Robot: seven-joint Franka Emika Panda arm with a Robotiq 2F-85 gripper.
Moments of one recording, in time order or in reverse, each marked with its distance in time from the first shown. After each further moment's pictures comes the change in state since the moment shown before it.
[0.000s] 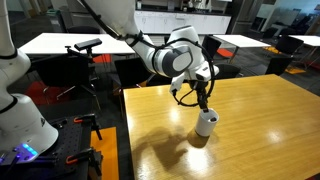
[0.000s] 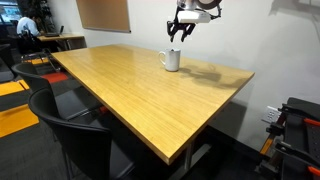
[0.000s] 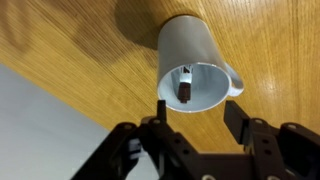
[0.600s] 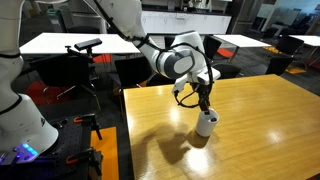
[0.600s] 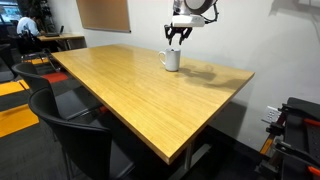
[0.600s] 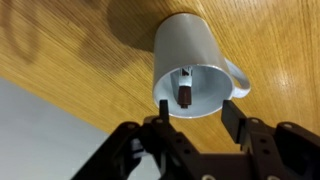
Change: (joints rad) arm 0.239 0.075 -0.242 0.059 0.180 0.000 -0.019
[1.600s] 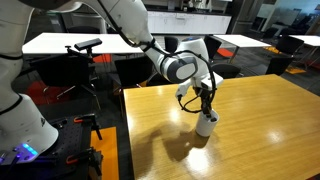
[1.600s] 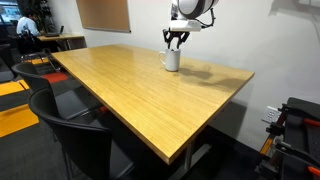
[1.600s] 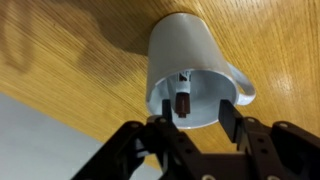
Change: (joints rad) arm 0.023 0.080 -0.030 0.069 0.125 -0.001 -0.091
